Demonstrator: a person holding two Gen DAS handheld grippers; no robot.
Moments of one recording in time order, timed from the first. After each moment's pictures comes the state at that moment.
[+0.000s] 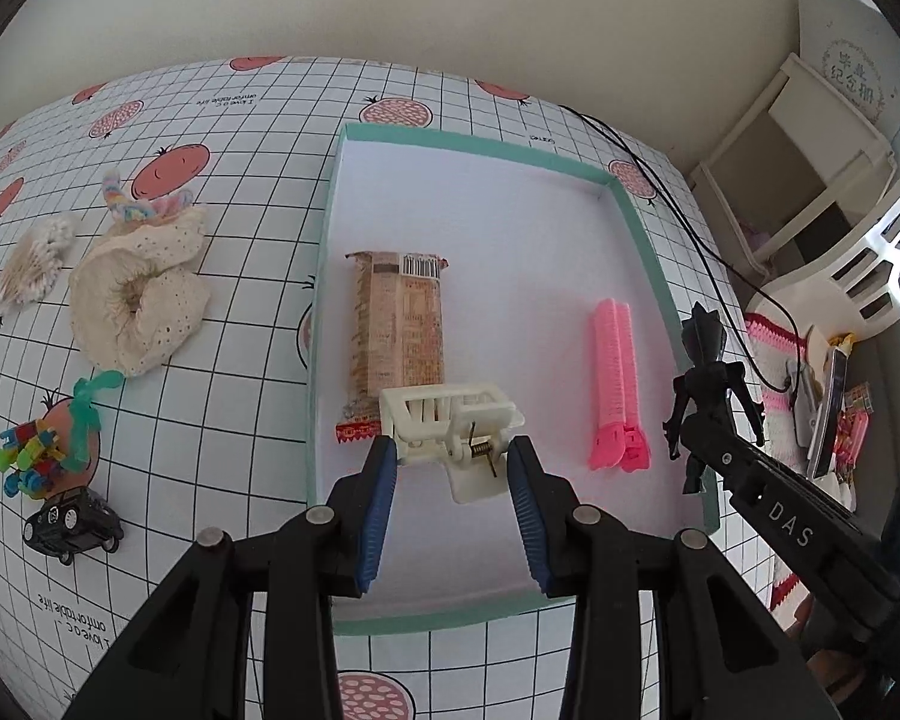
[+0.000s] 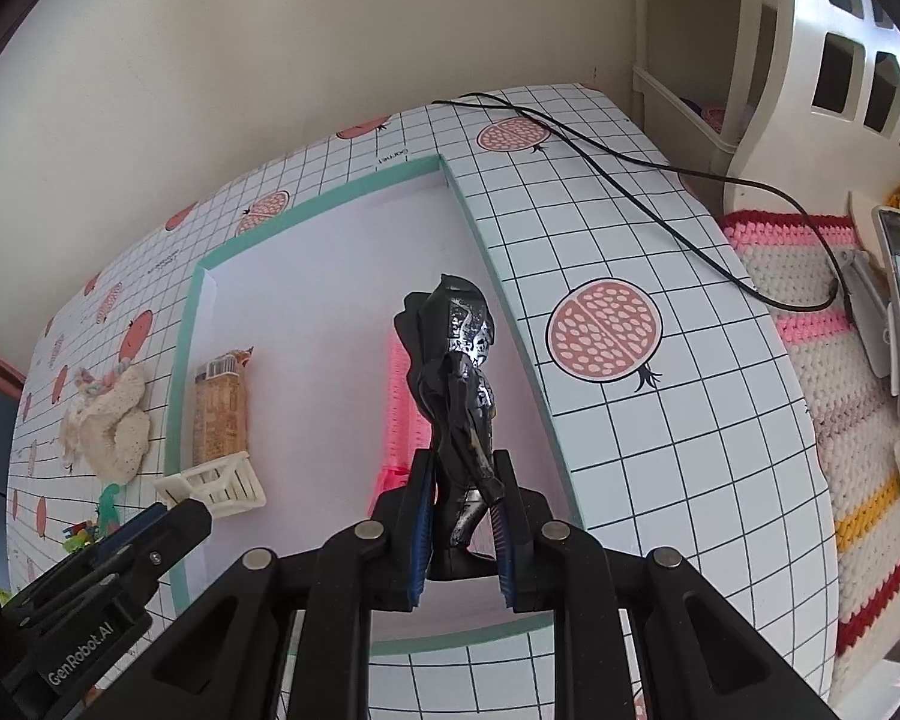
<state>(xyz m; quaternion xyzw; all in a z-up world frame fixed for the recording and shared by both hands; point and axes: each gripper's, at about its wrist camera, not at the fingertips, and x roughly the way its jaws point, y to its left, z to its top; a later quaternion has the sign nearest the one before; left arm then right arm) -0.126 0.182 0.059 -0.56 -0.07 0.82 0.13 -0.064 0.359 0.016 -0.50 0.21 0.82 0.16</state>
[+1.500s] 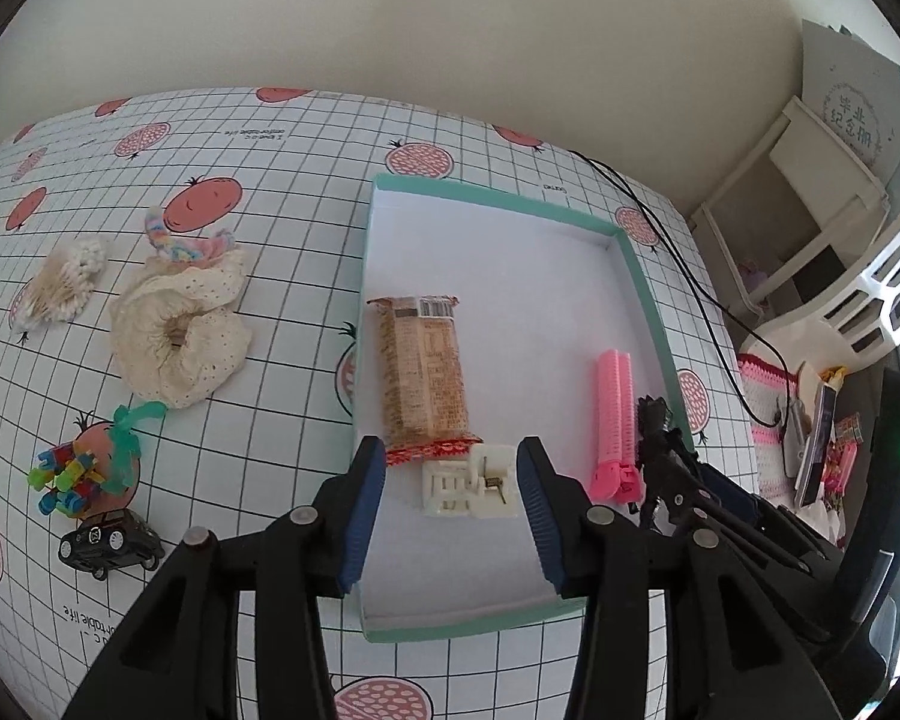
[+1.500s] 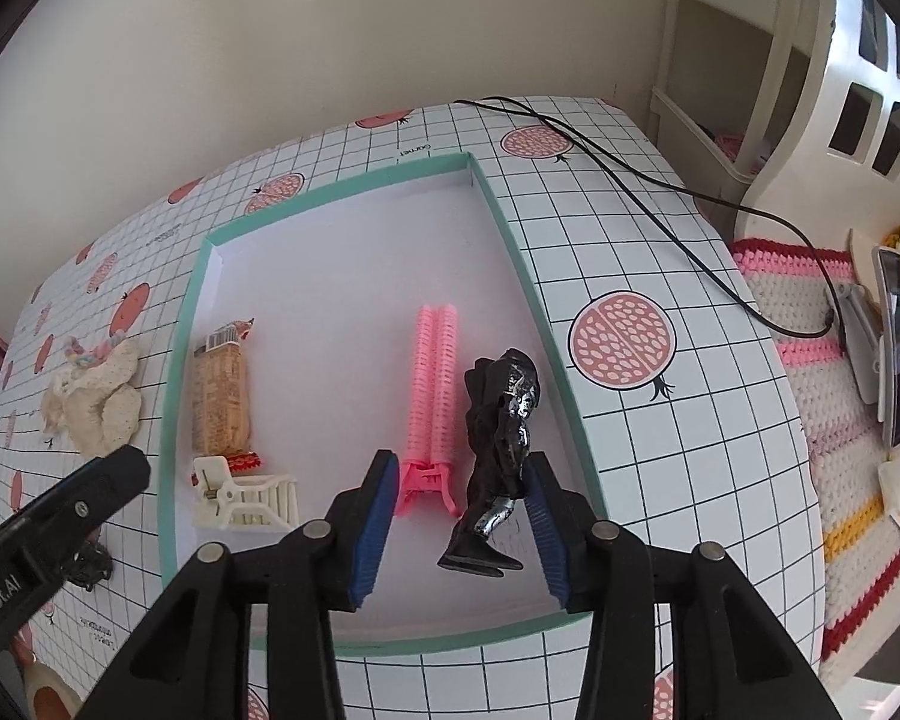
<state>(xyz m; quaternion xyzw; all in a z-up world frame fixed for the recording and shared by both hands) -0.132 0.155 0.082 -0.53 -0.09 0.84 0.11 -0.074 0.339 0.019 -0.51 0.17 0.83 0.17</state>
